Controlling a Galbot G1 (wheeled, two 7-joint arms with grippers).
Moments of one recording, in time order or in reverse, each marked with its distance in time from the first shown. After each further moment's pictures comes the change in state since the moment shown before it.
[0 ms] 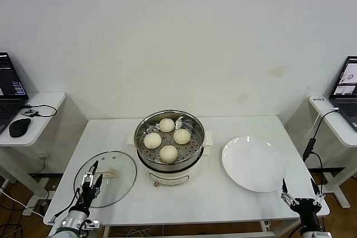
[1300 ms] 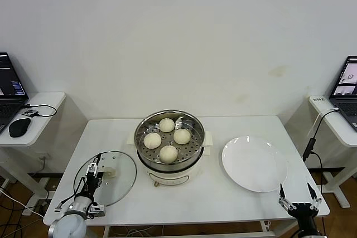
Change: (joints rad) left arm -0.175 -0.004 0.051 0.157 0.018 0.026 0.055; right arm -0.007 0.007 -0.006 -0.036 -0.026 0.020 -0.009
